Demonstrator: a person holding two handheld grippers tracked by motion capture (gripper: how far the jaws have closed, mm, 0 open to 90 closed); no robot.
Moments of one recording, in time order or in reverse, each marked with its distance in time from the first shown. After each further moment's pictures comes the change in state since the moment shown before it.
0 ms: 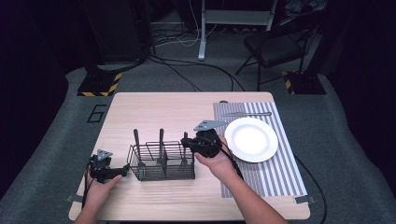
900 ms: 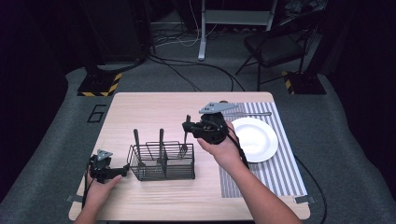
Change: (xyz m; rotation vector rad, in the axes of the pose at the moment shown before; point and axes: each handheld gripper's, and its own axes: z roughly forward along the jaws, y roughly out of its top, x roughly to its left) left arm 0.000 0.000 0.000 0.000 0.000 0.000; right arm 0.008 0.055 -0.045 -0.081 -0.022 -0.004
